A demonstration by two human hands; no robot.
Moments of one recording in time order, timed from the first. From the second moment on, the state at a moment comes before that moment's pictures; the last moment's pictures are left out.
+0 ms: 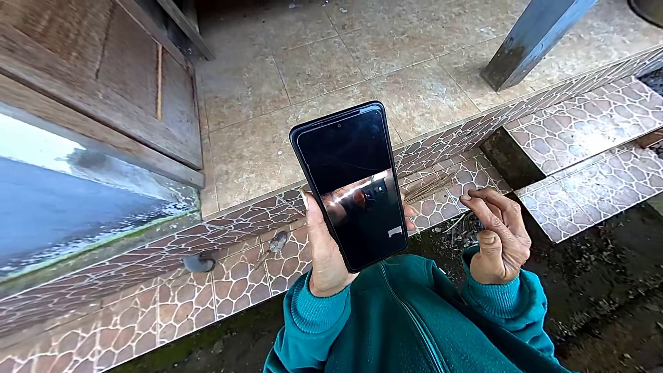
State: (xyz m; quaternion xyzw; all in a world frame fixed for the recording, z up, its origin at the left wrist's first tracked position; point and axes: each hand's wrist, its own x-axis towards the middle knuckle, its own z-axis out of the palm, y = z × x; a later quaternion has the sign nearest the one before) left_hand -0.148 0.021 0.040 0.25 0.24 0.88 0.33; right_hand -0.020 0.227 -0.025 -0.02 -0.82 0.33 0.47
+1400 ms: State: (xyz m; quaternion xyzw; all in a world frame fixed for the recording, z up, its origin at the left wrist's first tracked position) left_hand -0.134 0.020 0.039 0.24 0.21 0.88 0.34; right_hand -0.011 0.224 -0.024 -0.01 -0.82 0.34 0.47
